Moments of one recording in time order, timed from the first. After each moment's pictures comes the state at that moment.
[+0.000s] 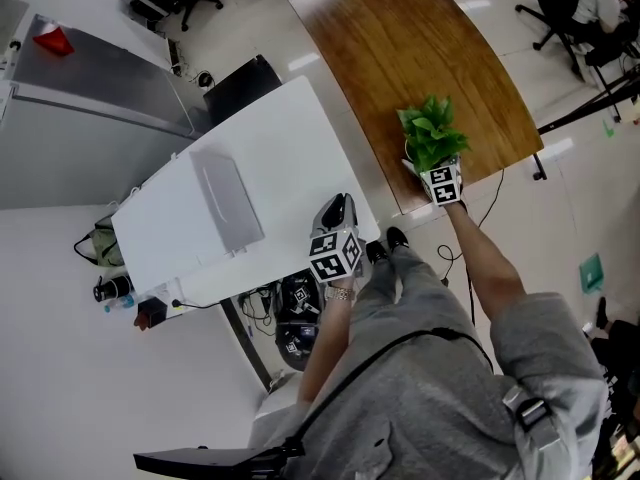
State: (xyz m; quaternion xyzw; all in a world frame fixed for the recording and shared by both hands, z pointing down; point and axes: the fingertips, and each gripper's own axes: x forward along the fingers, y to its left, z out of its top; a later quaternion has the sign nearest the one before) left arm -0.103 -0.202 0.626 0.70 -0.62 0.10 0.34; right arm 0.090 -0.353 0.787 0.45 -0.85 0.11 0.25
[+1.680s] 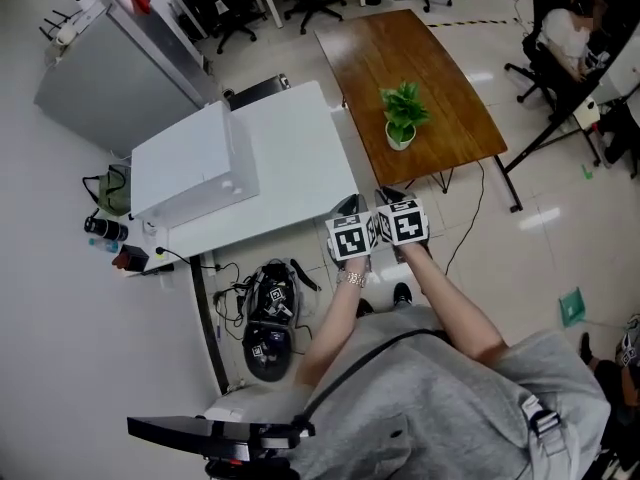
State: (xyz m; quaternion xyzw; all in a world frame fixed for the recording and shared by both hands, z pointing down) left arm -0.012 -0.012 0.569 0.70 -0.63 0.12 0.31; right arm 0.033 -0.034 0.577 0.41 -0.85 0.22 0.26
